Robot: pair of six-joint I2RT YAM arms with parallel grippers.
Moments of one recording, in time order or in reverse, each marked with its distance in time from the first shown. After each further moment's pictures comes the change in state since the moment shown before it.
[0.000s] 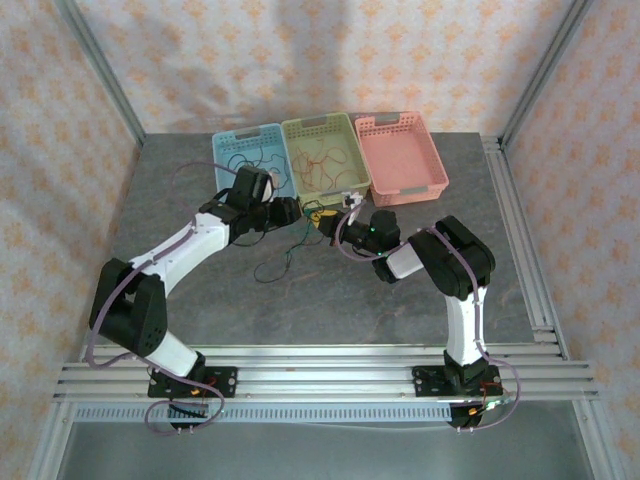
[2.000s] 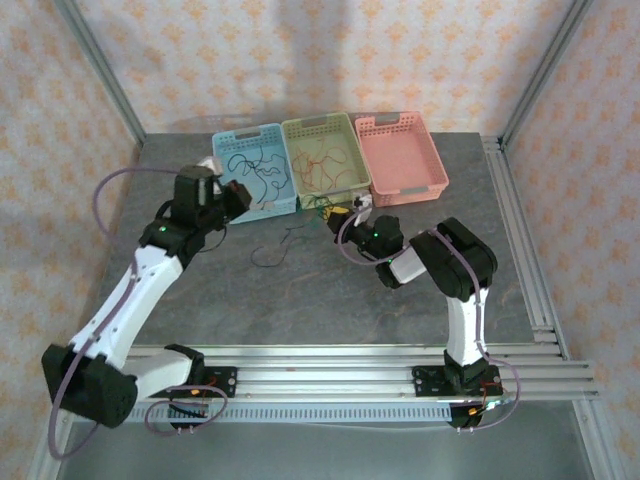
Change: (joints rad) left arm 0.134 -0.445 -0.062 -0.083 -0.177 -0.052; right arm -0.002 -0.021 -0.079 0.022 0.273 -0.081
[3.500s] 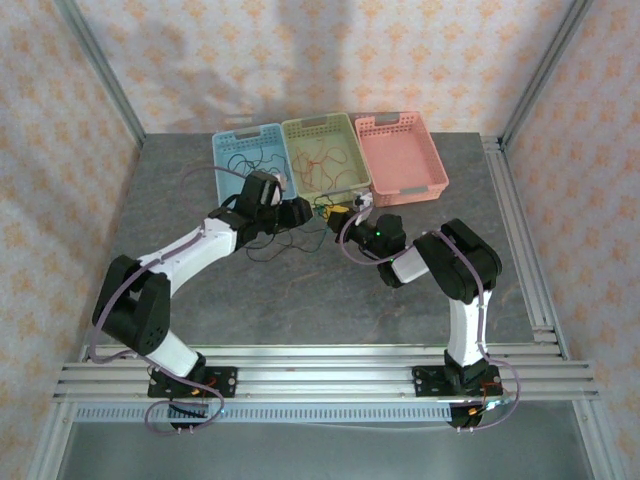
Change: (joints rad) left arm -0.187 0.443 0.013 0.230 0.172 -0.005; right arm -0.008 -0.027 0.008 0.000 -0.082 0.002
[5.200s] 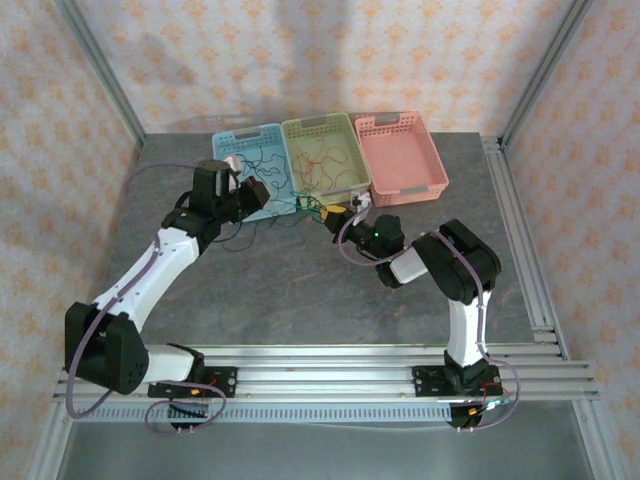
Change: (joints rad) left arm 0.178 -0.243 -0.024 -0.060 -0.001 -0.041; right arm 0.016 -0.001 0.004 0.018 -0.003 0.003
